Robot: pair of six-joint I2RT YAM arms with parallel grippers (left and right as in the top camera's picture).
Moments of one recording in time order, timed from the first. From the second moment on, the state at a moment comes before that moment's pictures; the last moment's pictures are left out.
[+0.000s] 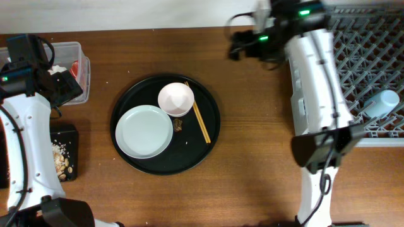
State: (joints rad) left arm 0.27 1.65 1.72 -1.19 -0.27 -0.29; right arm 0.25 2.23 2.53 -1.47 -0.32 0.19
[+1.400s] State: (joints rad) left arm 0.27 1.65 1.72 -1.19 -0.27 -0.29; right arm 0.76 2.64 2.54 -1.09 0.04 0.39
